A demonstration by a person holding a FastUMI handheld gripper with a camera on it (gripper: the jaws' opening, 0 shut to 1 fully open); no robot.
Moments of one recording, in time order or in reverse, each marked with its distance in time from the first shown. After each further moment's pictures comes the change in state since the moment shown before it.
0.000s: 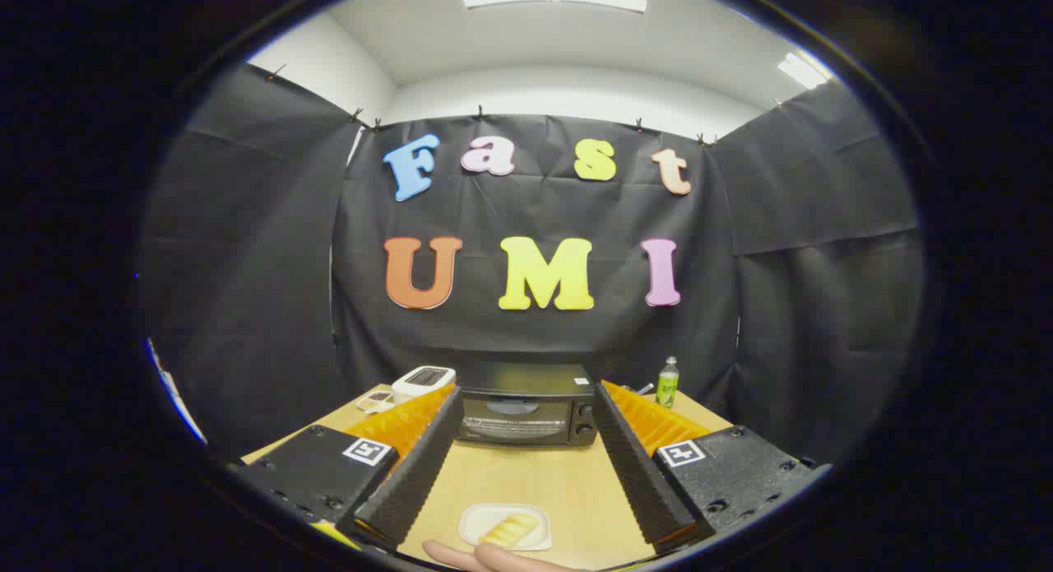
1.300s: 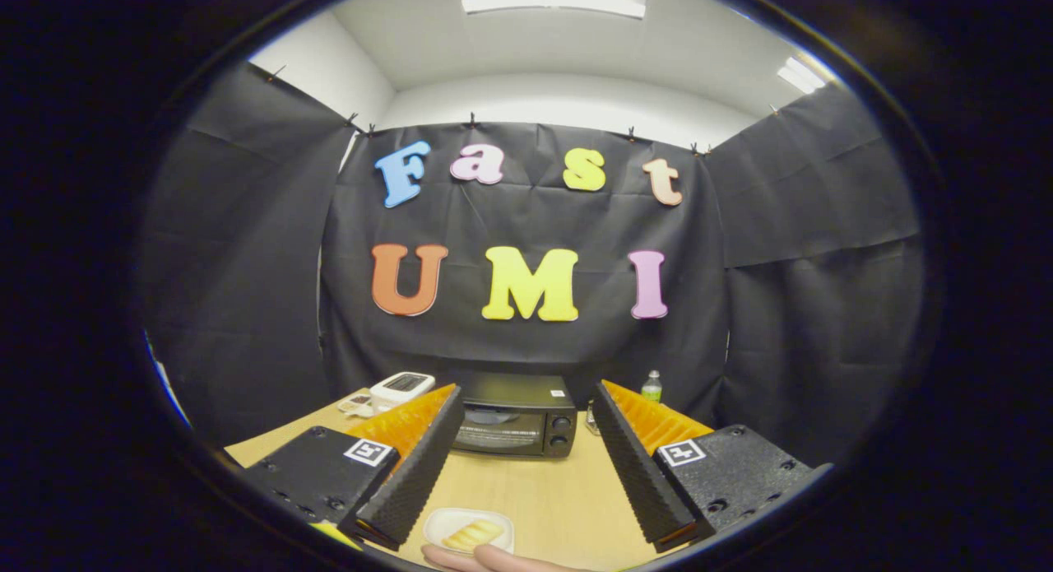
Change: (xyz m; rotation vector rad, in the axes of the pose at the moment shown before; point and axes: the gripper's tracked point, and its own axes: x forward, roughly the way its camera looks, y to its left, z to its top) arm 0.013 -0.057 0.013 -0.037 -0.030 -0.026
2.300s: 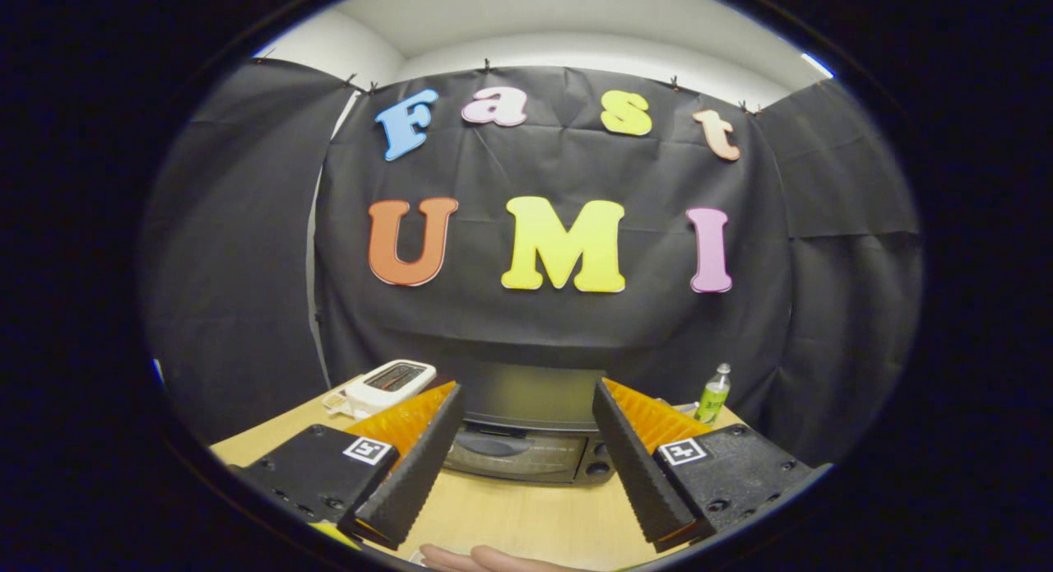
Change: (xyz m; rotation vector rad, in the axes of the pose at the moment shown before) arm 0.230 0.049 -0.055 0.001 0.134 0.125
